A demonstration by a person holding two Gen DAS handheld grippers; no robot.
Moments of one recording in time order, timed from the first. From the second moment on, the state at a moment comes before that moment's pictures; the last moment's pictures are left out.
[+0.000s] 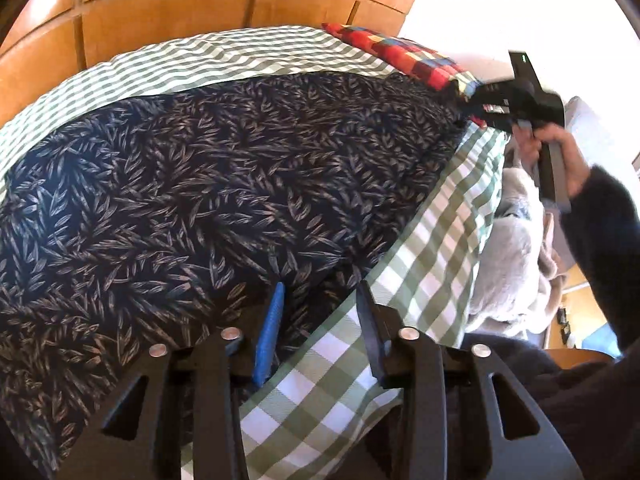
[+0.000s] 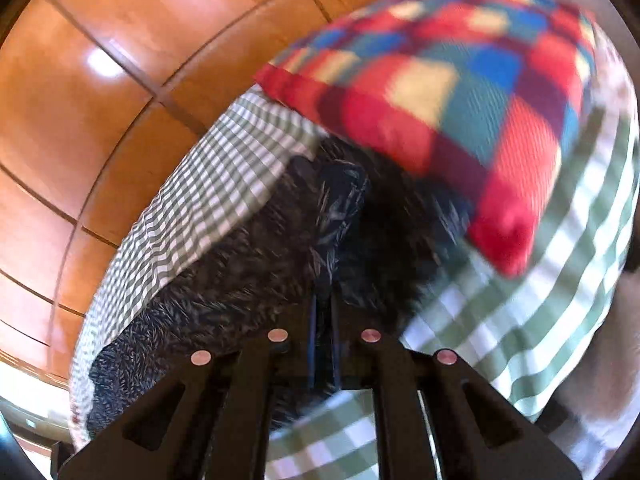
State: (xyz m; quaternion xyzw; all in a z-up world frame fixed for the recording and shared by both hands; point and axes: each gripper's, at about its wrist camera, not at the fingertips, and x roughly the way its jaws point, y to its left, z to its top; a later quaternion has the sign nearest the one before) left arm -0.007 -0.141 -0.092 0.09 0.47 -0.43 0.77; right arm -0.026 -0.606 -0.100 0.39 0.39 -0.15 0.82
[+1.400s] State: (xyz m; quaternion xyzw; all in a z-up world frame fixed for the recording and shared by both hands) left arm 0.005 -0.117 -0.088 0.09 0.44 -0.42 0.79; right arm -0.048 -0.567 -0.085 0.43 0.38 -0.05 0.81
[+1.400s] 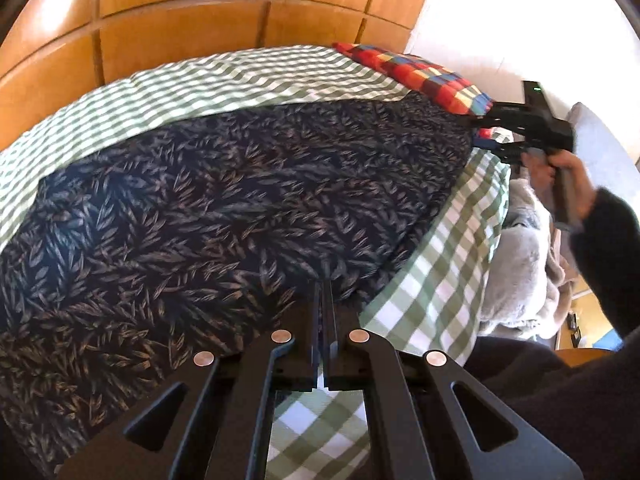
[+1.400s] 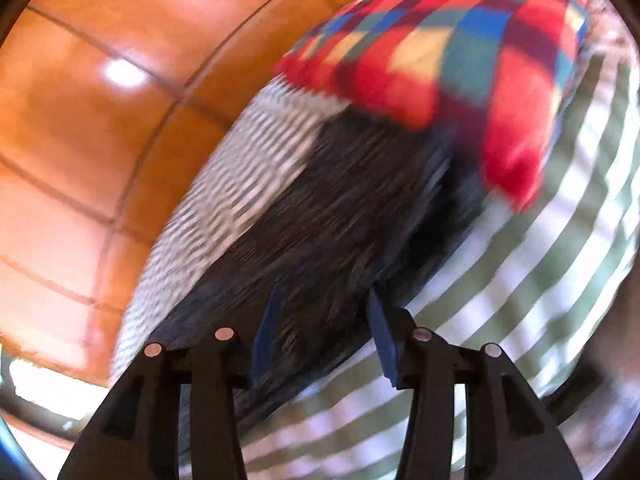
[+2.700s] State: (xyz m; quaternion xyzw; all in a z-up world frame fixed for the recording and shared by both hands) left arm -0.022 -0.015 -0.073 0.12 0.42 -0.36 0.82; right arm -0.029 -0.407 -0.078 0.29 0.50 0.15 0.80
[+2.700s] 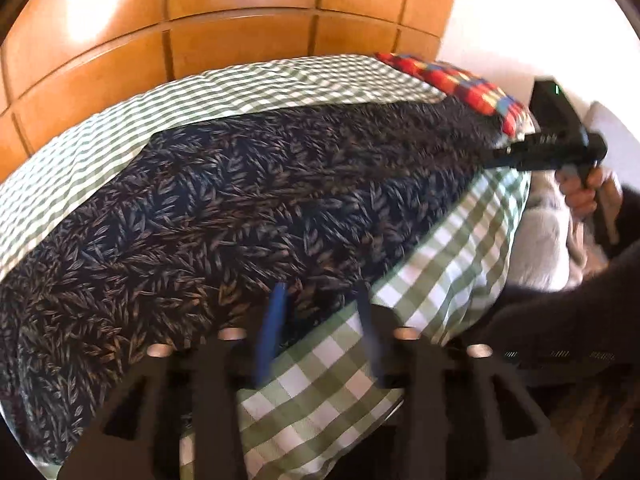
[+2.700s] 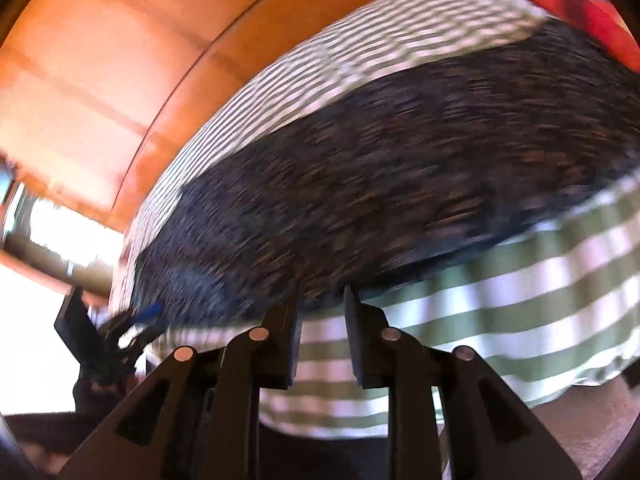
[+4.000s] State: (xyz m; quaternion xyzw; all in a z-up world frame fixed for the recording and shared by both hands) left arm 0.026 0.058 -0.066 -0.06 0.43 -0.27 0.86; right arm 0.159 -0.250 -0.044 0.10 0.48 0.25 0.83
